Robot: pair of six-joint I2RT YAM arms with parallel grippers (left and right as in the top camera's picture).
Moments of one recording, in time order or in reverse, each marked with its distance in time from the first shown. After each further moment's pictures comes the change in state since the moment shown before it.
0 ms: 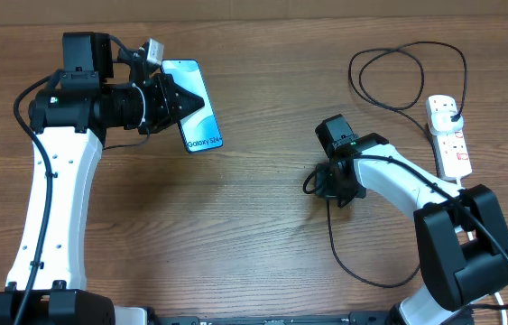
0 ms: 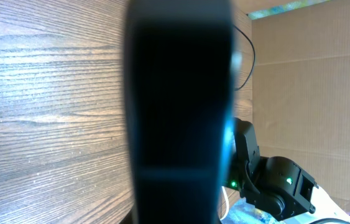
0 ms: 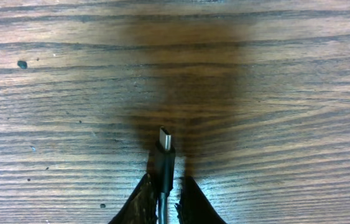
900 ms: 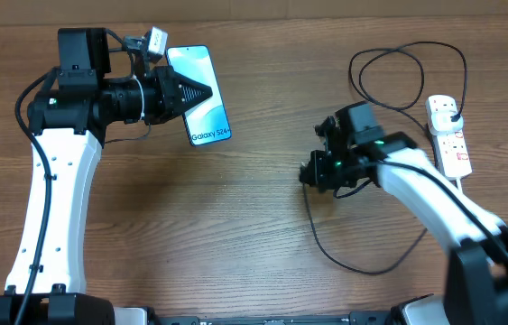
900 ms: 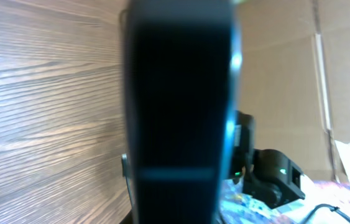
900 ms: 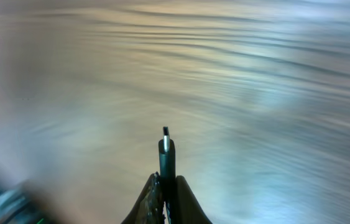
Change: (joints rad) left arm 0.000 -0.011 0.000 0.108 0.174 0.004; right arm -0.069 -0.181 0.000 0.080 -0.541 -0.151
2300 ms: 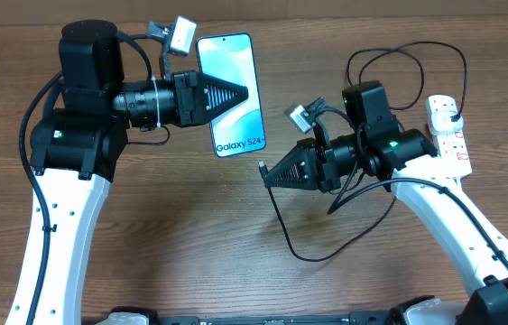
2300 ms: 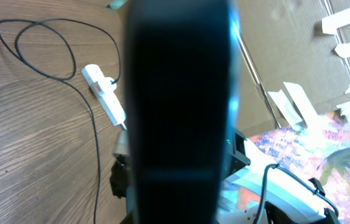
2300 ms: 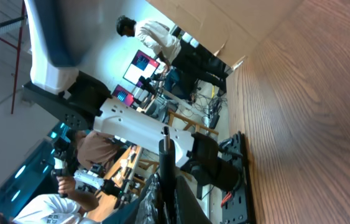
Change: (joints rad) left arm -0.132 -0.159 0.000 0.201 0.143 -0.145; right arm 0.034 -0.111 0.098 0.121 -1.018 -0.310
